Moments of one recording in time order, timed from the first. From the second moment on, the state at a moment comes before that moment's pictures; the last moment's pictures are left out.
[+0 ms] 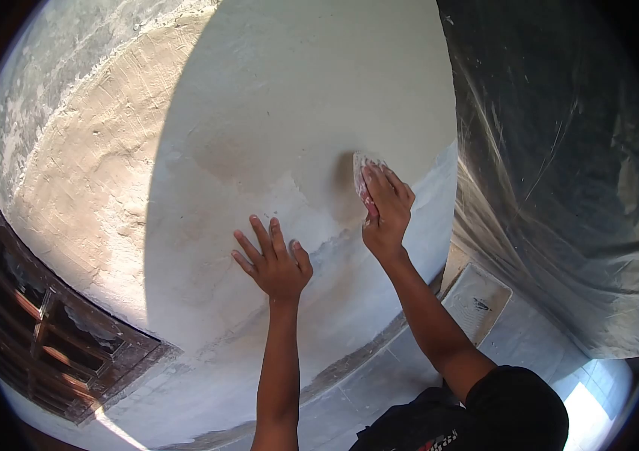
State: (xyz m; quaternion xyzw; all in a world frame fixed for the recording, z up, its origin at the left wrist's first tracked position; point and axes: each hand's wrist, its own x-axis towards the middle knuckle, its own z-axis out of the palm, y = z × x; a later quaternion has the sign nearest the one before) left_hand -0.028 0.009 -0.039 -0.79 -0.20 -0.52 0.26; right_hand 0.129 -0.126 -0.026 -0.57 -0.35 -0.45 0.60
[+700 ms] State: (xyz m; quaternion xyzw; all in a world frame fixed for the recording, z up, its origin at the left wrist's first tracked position) left_hand -0.028 0.008 -0.040 -0.78 -0.20 -0.53 0.27; right_hand 0.133 -0.116 -0.056 -0.61 -0.38 -0.41 0.55
